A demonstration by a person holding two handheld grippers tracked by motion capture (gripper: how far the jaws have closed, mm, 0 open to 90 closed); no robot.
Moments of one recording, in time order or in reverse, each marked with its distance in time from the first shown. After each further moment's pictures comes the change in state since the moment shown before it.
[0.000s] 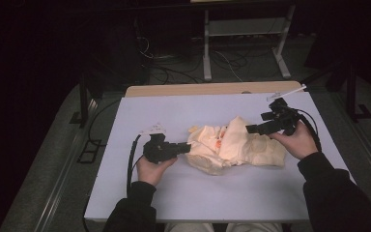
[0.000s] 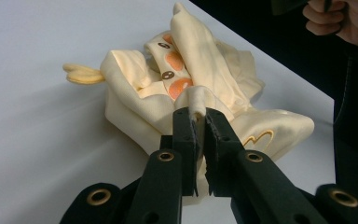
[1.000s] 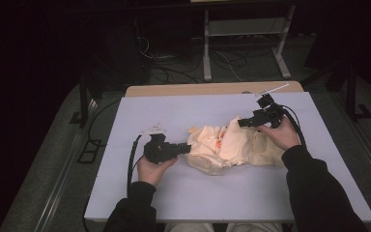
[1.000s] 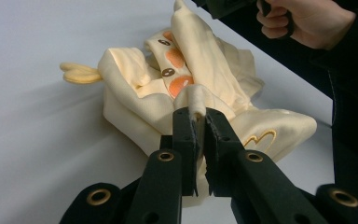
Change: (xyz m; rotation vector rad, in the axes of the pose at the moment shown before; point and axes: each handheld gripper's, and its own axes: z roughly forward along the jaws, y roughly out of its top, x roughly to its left) left arm 0.002 -0.002 0.002 0.006 -0.007 -0.012; right arm -0.032 0.009 0.056 0.026 -0.014 0.079
